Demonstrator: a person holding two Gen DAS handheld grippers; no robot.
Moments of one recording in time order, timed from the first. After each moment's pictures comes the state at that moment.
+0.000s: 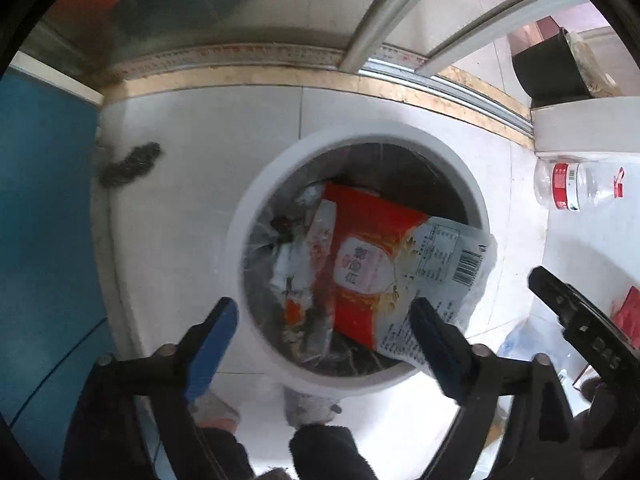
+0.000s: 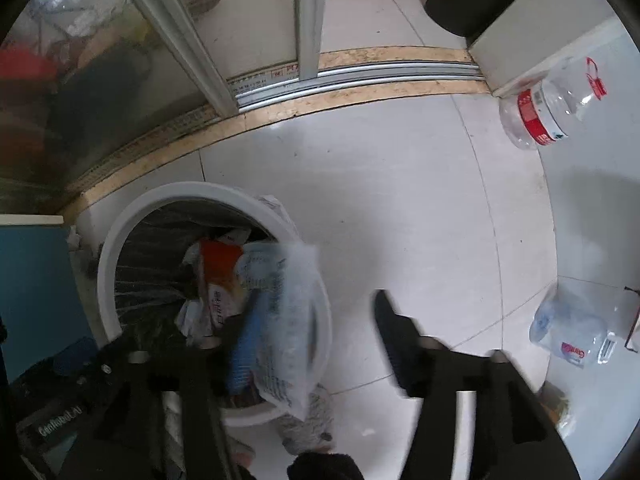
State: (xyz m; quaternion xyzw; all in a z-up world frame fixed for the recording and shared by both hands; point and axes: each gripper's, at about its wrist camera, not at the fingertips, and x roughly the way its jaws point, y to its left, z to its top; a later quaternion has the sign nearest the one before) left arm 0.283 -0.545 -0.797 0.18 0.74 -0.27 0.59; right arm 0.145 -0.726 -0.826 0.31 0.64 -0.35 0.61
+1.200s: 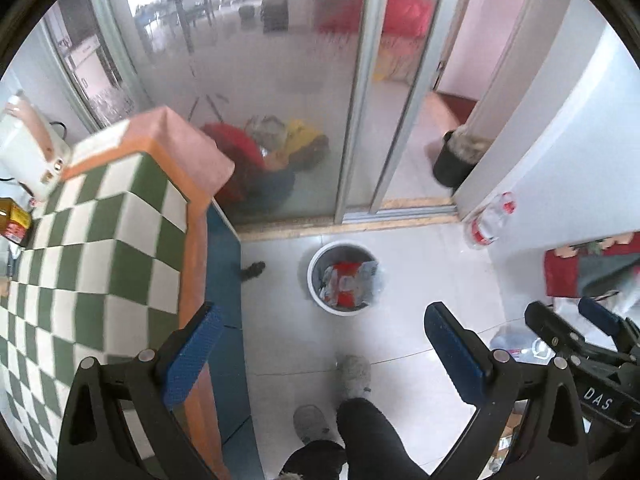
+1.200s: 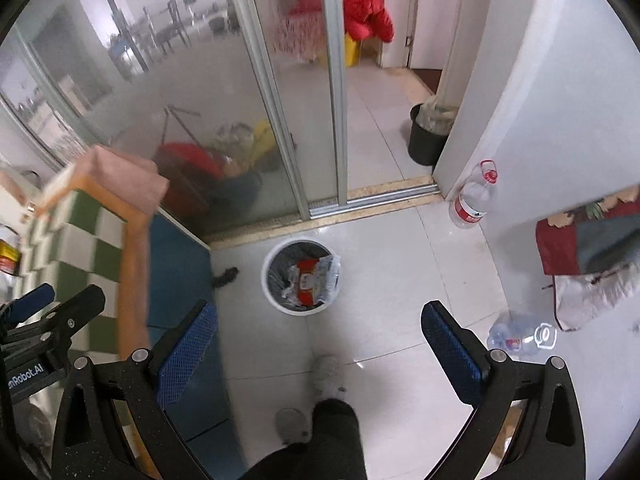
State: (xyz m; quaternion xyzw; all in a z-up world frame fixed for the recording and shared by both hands) left arm 0.118 -0.371 -0.240 0.19 0.50 -0.34 0.77; right arm -0.047 -0.500 -0.256 0.26 0.46 -0.34 0.77
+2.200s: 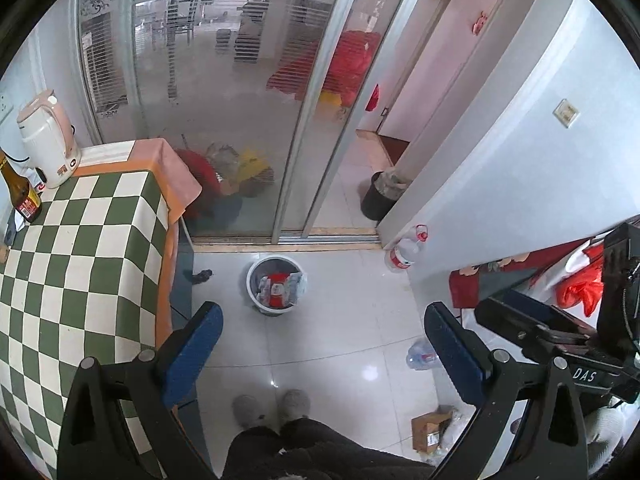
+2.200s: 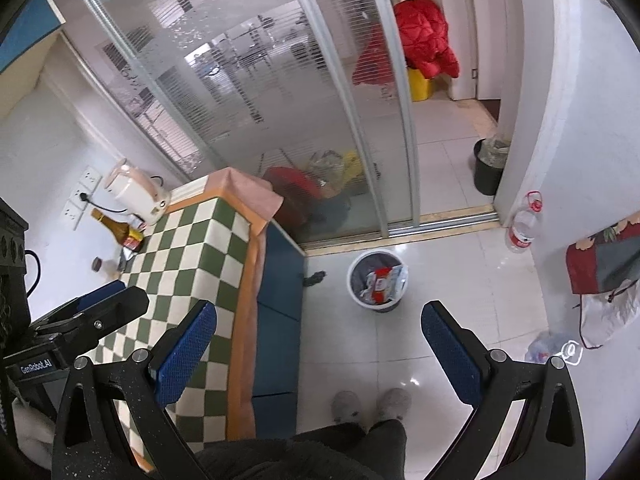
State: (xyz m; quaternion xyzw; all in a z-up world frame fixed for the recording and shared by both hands) left arm 0.030 -0.284 -0.084 0.08 0.49 -0.42 0.76; right arm -0.156 -0.433 -0.074 0.29 0.41 -0.20 0.84
